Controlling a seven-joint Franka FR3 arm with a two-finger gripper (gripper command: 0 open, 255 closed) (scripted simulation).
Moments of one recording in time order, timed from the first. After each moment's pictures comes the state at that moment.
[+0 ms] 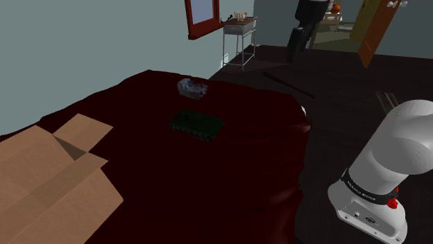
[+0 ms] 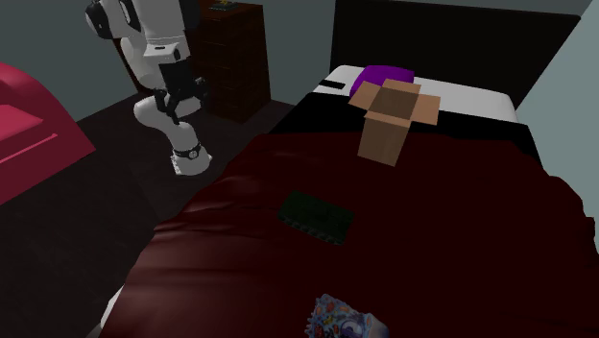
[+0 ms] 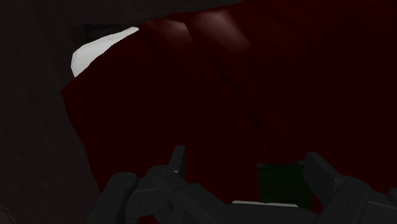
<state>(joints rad) -0.02 -0.80 0.01 -2.38 -0.07 1.72 -0.17</state>
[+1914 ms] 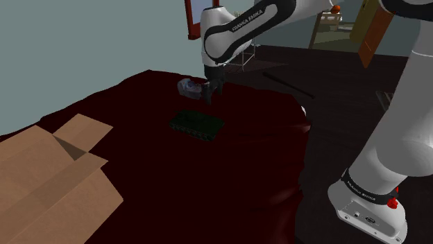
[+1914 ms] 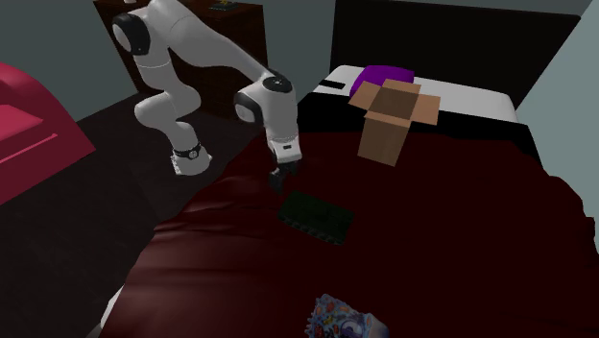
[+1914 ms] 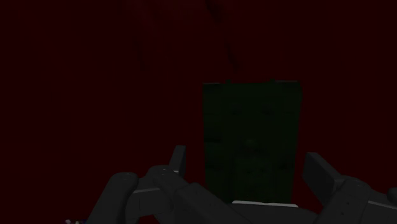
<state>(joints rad) 0.08 0.16 0.14 -1.96 -0.03 2.16 -0.07</state>
